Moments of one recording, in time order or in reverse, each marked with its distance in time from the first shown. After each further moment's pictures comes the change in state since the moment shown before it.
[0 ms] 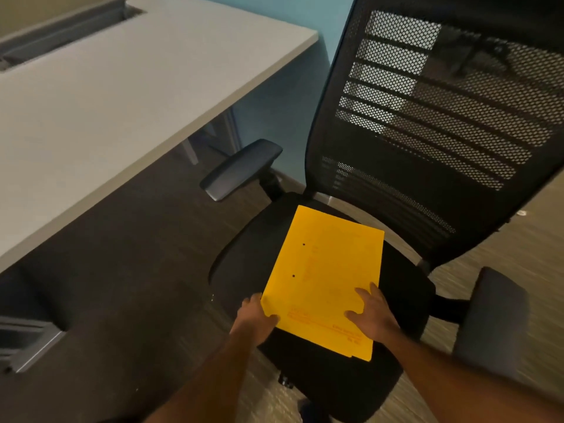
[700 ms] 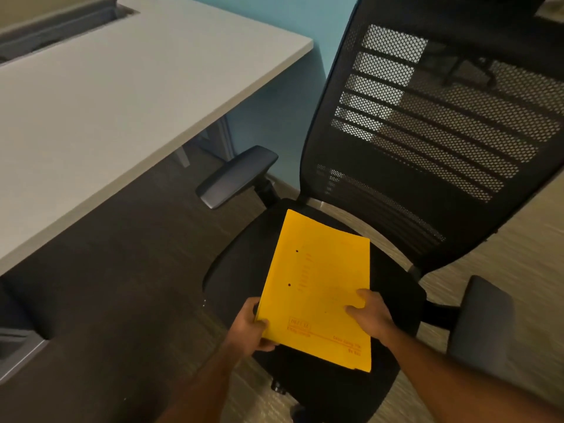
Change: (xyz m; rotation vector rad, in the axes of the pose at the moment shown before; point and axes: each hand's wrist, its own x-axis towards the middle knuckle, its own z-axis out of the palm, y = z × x) left_hand -0.014 -0.005 -0.012 -0.607 -0.211 0.077; right_hand 0.004 -0.008 -0.023 0.314 -0.033 0.135
